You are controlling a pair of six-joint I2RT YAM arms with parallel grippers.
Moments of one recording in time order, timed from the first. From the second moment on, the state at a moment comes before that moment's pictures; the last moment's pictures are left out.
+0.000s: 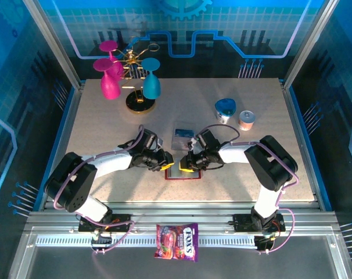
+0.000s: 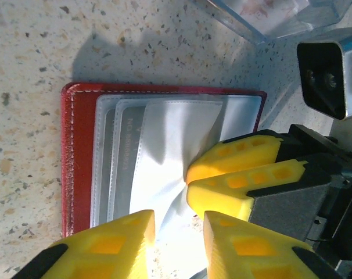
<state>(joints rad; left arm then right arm) -0.51 1.53 0.71 -0.16 0.52 -0.98 0.59 1.79 0.81 -0.06 -0.69 0.73</state>
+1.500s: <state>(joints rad) -0.51 1.62 0.71 -0.11 0.53 -0.99 0.58 1.79 0.78 0.01 -0.73 0.77</state>
